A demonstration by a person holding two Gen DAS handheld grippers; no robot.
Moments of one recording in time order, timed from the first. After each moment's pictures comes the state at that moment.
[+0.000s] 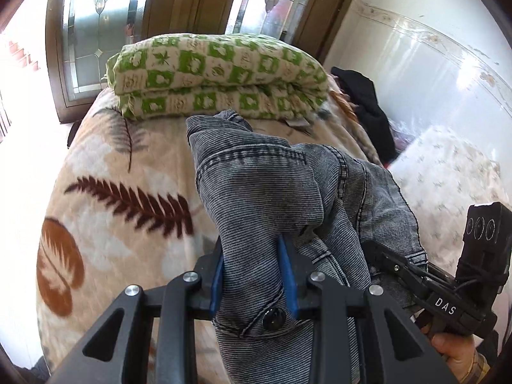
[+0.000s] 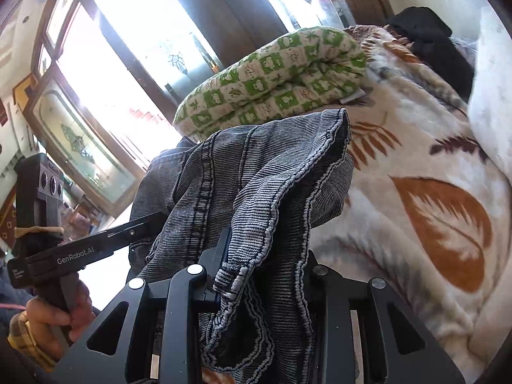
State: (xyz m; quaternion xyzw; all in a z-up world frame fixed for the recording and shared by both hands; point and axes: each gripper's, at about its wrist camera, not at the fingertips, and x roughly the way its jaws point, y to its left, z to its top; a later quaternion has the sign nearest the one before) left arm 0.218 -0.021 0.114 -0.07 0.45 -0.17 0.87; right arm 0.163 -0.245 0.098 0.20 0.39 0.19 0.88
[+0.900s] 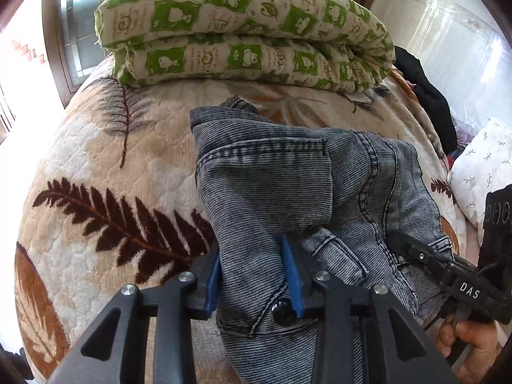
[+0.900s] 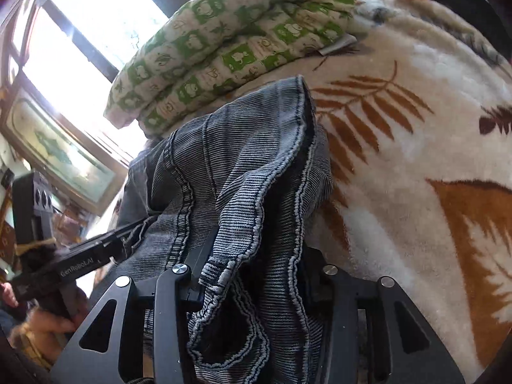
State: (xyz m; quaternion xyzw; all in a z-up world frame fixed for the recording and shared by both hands) left arm 0.299 -0.012 0.016 -0.05 0.49 -0.14 0.86; right arm 0.251 -0.241 0.015 0.20 0.45 0.15 0.86
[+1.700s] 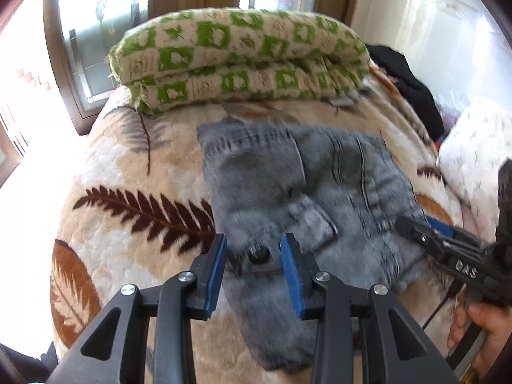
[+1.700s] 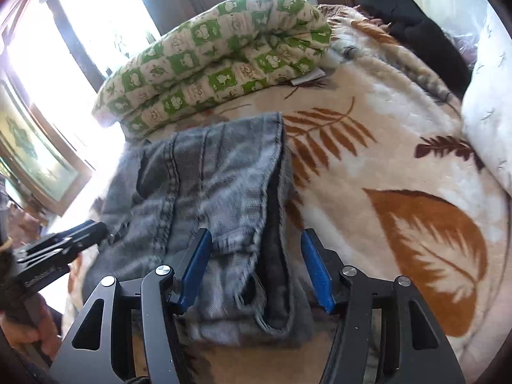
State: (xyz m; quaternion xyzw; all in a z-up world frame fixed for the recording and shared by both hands) left arm 0.247 -0.019 0.052 0.01 0.46 -0.12 0.88; right arm 0.217 -0.234 0.056 0.14 0.46 0.05 0.88
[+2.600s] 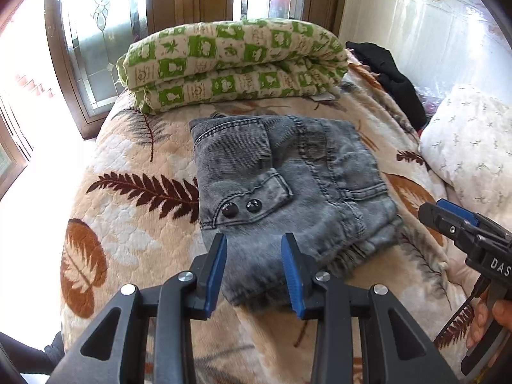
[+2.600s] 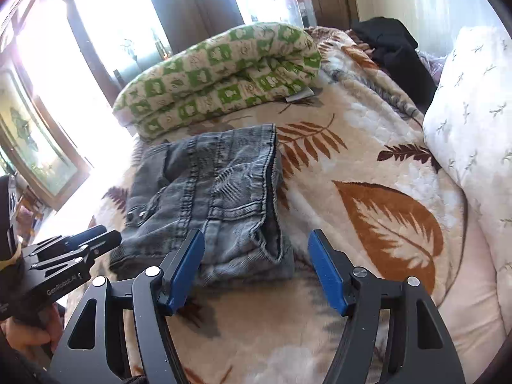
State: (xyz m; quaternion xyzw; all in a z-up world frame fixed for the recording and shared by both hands) left arm 0.190 -0.033 0.081 0.02 0.45 -0.12 0.89; right arm 0.152 -0.235 0.115 0.12 0.42 0.06 0.90
